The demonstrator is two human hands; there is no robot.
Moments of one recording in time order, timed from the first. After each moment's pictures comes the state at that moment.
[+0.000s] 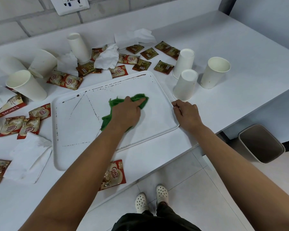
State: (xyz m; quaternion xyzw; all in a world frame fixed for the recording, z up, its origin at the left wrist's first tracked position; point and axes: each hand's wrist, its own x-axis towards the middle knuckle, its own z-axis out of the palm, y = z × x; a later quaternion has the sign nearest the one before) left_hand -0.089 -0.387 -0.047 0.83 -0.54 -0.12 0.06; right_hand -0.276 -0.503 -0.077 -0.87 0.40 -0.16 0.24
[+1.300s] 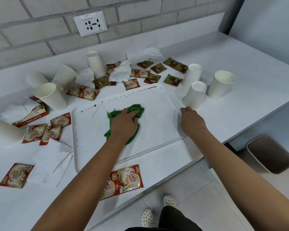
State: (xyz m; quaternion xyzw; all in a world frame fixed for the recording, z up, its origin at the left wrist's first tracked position) left_hand -0.057 -0.342 -0.051 0.87 -0.48 -0.06 0.12; right_hand -0.242 -0.474 -0.043 -0.87 0.49 0.04 0.08
